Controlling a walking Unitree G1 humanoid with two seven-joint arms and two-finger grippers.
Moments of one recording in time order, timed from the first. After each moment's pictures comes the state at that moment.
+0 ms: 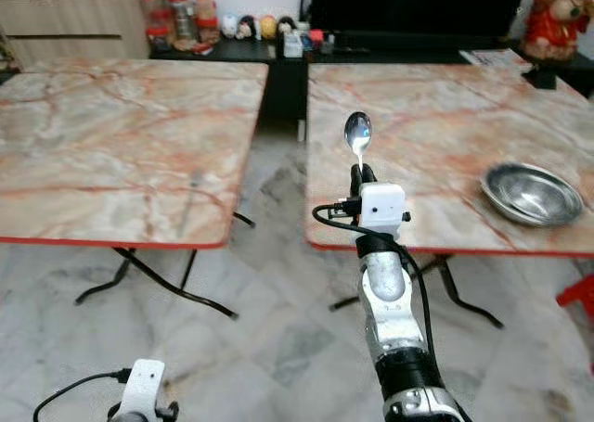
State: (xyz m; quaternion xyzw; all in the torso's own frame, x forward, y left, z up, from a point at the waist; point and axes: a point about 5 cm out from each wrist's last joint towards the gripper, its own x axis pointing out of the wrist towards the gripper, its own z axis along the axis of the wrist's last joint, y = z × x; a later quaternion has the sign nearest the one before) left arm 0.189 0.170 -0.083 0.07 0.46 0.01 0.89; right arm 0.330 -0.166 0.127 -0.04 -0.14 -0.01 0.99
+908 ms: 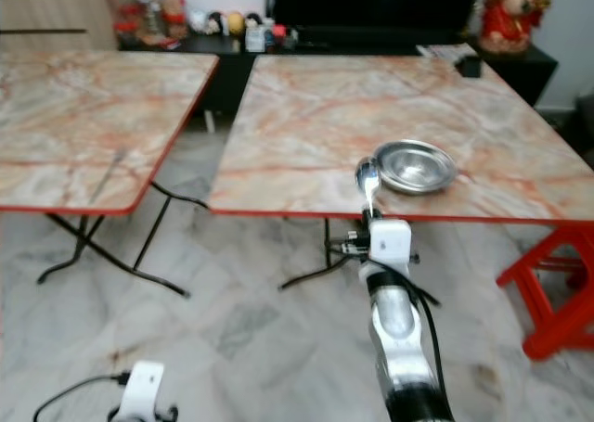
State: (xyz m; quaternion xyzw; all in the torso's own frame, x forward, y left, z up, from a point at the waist) left arm 0.187 0.169 -0.084 0.07 0.46 0.01 0.89; right arm 0.282 -0.196 0.042 -0.06 0.02 -0.04 1.00
